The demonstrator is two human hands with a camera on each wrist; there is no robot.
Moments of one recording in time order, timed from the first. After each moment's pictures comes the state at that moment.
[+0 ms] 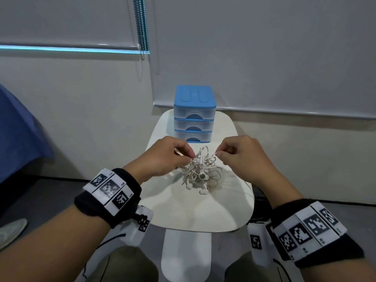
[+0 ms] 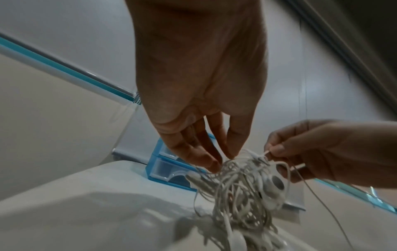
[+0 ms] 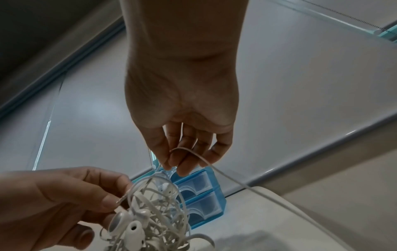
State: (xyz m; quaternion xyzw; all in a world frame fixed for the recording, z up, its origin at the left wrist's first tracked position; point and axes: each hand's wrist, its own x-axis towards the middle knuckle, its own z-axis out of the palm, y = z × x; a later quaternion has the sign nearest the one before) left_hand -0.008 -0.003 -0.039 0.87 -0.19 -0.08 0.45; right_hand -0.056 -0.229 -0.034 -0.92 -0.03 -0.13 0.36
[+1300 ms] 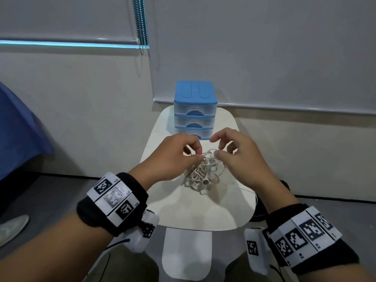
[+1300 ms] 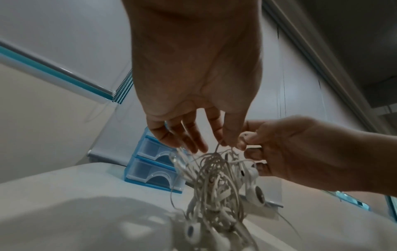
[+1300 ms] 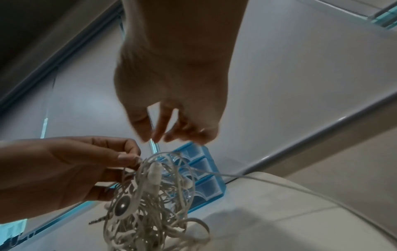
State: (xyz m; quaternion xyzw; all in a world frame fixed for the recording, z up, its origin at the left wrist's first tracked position) left_hand -0.019 -0.019 -0.041 0.88 -0.26 0.00 0.39; right_hand -0.057 -0.221 -0.050 -0.86 -0.08 -0.17 0.47
